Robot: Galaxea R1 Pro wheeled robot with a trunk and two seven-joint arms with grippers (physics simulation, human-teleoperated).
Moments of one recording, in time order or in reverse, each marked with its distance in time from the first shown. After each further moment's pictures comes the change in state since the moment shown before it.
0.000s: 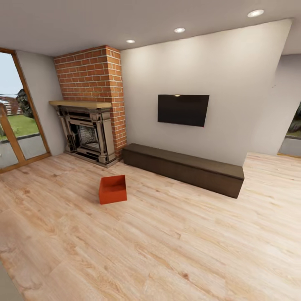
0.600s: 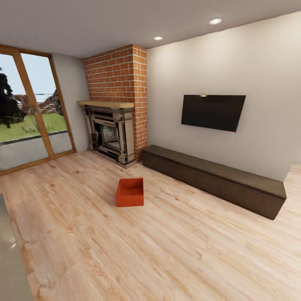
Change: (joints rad) left arm 0.000 0.000 0.000 0.000 0.000 0.000 0.000; right arm 0.000 0.000 0.000 0.000 0.000 0.000 0.000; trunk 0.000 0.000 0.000
